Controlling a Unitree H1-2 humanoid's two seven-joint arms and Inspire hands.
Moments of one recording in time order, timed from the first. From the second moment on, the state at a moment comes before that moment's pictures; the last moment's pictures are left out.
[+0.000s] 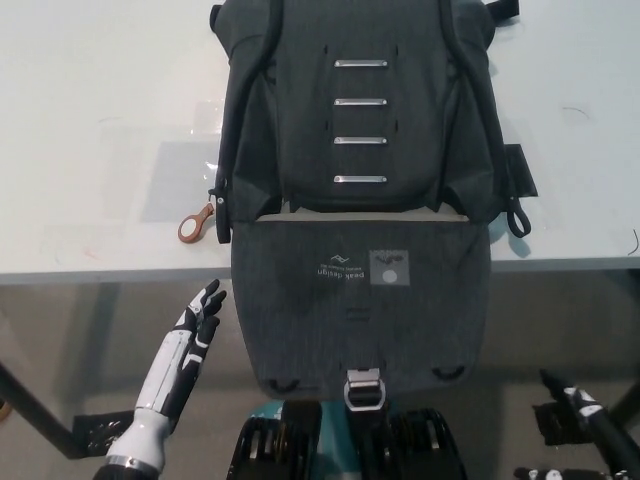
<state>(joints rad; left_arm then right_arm) -0.05 0.11 -0.05 0.04 0.15 -0.13 -0.03 0.14 -0.33 0.06 -0.15 -0.07 0.21 0.18</state>
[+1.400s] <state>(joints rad) 0.09 0.08 -0.02 -0.01 0.08 -0.14 -0.03 0.13 -0.18 -0.03 -0.03 0.11 -0.06 0.21</state>
